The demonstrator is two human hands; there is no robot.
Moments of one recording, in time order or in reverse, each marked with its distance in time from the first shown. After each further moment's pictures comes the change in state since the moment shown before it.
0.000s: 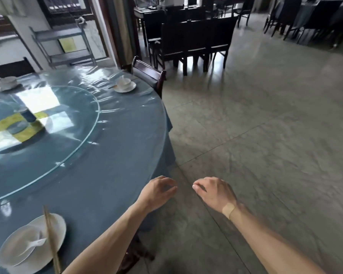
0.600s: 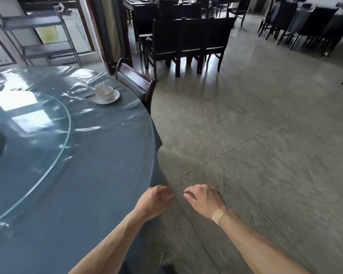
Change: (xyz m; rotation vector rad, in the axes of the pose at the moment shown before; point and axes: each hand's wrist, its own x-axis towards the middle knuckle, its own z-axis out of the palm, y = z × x) left_hand 0.223 -0.027 -0.007 -0.023 -0.080 -0.010; right_hand 0.213 0.045 -0.027 -0.053 -0.102 0.007
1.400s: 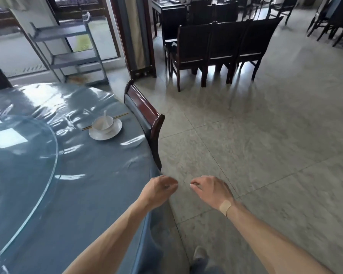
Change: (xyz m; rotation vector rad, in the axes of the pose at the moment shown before) left_hand 0.334 0.011 -0.113 -0.088 0.158 -0.115; right_hand 0.356 0.099 -0.122 0.047 0.034 -0.169
